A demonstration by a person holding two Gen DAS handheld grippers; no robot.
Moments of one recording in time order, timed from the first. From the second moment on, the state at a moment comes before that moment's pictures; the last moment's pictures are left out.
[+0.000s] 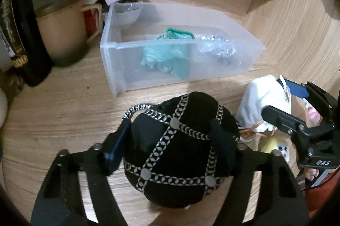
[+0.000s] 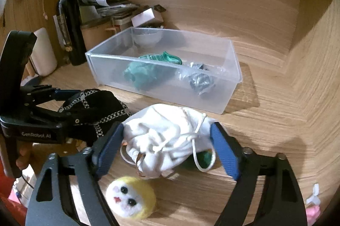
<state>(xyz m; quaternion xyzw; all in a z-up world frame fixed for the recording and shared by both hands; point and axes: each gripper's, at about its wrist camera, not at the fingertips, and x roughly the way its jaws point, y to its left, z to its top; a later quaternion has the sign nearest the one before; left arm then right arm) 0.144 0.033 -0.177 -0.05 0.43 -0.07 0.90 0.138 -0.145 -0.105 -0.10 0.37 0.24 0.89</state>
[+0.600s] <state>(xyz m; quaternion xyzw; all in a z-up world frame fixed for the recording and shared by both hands) 0.120 0.036 -0.136 -0.05 0.37 -0.07 0.93 0.128 -0.164 -0.071 -0.07 0.32 0.25 0.91</state>
